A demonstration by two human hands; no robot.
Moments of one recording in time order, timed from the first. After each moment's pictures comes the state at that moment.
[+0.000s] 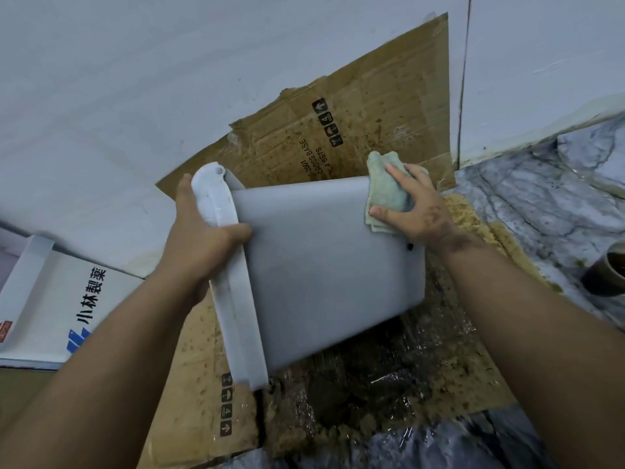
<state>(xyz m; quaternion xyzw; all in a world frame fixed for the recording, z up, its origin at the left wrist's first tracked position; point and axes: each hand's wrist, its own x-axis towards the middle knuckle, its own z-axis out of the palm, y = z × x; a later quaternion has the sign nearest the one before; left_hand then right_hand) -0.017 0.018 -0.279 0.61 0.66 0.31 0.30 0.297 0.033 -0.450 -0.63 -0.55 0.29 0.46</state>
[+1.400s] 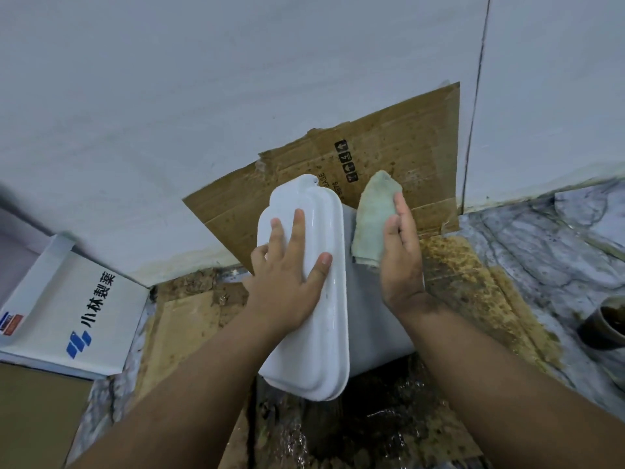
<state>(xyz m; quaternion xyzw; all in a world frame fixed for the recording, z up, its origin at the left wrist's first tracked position) 0.028 -0.018 -0.320 0.76 0.62 0.12 0.14 0.198 -0.012 -0.372 -0.47 -0.33 0.40 0.71</state>
